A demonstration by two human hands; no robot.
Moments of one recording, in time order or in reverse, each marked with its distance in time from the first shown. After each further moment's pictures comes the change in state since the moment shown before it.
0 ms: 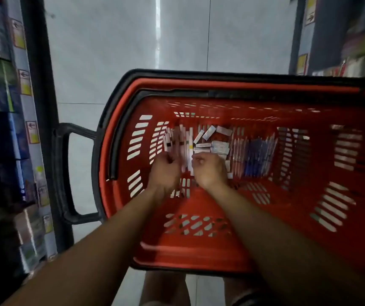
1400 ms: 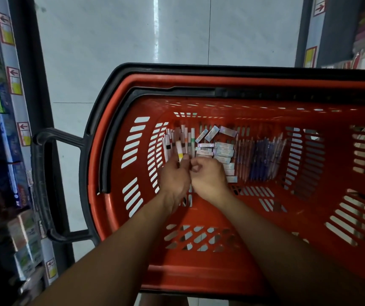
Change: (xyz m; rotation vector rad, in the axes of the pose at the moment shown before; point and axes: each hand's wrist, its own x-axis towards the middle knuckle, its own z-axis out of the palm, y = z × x) left_hand 0.014 -0.007 0.036 -0.214 -0.009 -0.001; right_hand 0.005 0.013 0.015 0.118 -0.061 -0.093
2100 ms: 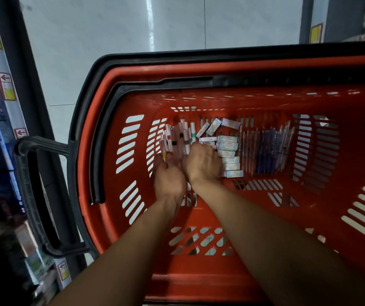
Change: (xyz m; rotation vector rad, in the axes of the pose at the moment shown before) left_hand 0.011 -0.010 -0.004 -0.058 0.231 -0.056; right_hand 0.045 -0.021 0.034 -0.556 0.186 0.101
